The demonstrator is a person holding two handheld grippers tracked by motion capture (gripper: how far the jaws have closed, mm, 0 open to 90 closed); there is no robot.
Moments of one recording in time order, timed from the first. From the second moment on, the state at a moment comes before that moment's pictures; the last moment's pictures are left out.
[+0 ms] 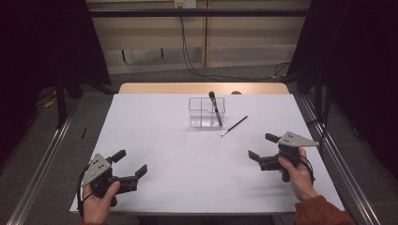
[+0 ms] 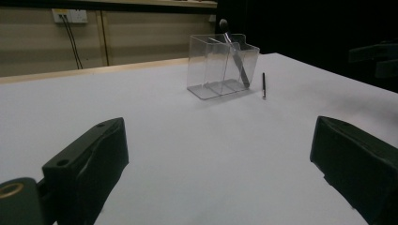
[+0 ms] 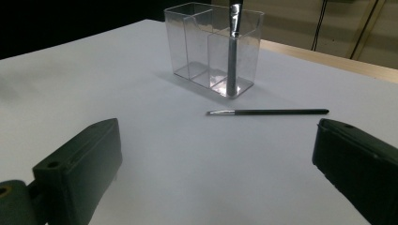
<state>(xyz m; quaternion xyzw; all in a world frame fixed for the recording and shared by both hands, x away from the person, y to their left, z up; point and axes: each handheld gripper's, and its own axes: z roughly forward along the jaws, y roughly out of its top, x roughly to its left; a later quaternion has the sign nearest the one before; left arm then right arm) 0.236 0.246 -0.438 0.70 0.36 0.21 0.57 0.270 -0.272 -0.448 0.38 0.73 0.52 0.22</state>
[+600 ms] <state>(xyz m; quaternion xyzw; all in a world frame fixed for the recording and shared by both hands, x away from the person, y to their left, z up) 0.238 0.246 -0.439 0.71 0.36 0.21 0.57 0.319 -0.261 -0.438 0.41 0.72 0.52 0.21</state>
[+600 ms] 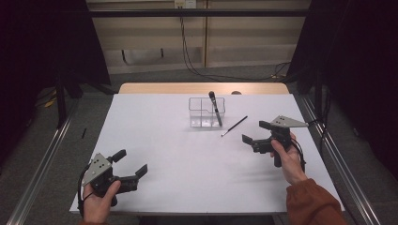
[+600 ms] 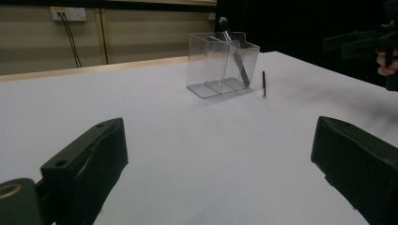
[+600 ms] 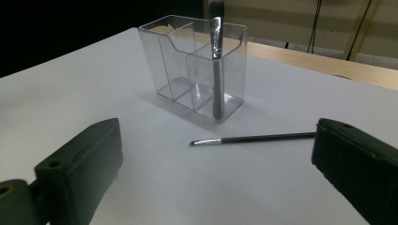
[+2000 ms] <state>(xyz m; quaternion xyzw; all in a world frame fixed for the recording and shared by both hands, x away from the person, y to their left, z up) 0.240 0.248 -0.441 0.71 0.36 0.21 0.57 0.397 -0.235 -0.410 0.36 0.83 0.40 0.14</state>
